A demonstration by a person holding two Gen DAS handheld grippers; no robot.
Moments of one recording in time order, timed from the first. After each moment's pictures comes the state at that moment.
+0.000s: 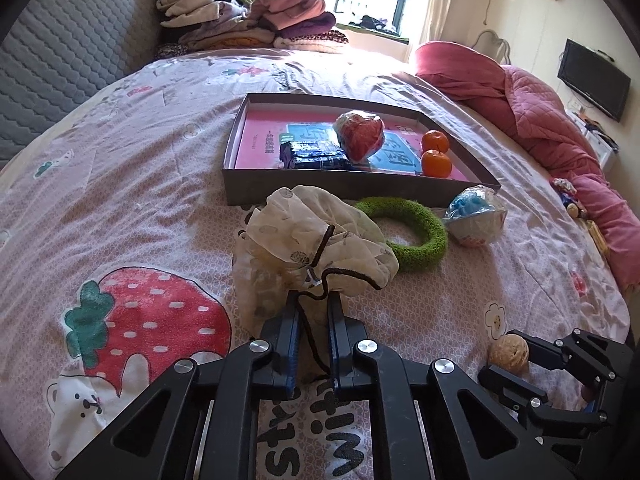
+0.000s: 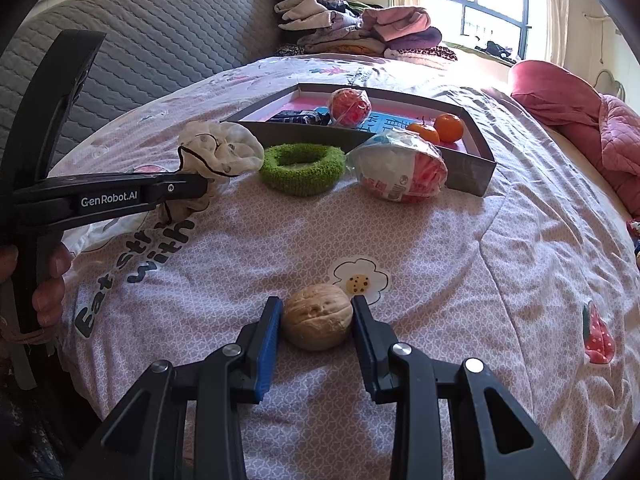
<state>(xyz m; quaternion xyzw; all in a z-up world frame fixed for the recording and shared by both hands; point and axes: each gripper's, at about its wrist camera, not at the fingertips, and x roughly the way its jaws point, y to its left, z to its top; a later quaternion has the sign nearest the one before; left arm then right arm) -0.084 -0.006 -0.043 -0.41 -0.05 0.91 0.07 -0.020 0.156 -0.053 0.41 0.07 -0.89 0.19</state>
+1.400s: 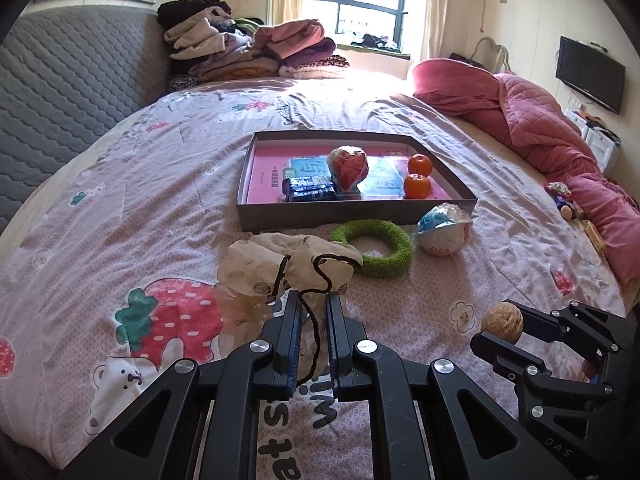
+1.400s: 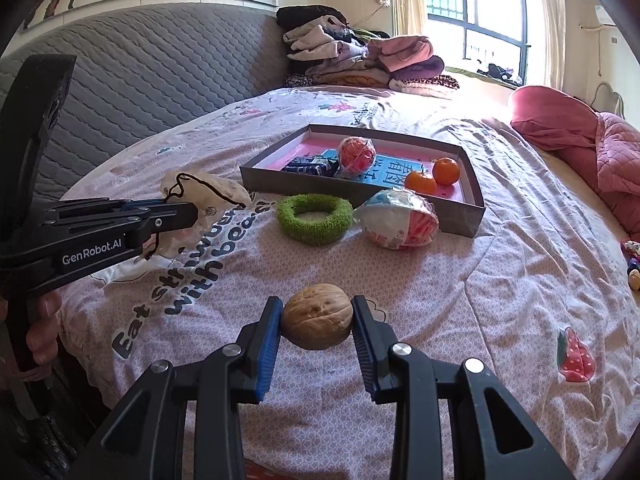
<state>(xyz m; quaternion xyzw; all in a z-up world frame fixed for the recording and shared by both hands) -0.040 0.004 0.003 -0.37 -0.02 0.93 0.04 -0.007 0.157 -0.012 0.36 0.06 -0.91 0.20</state>
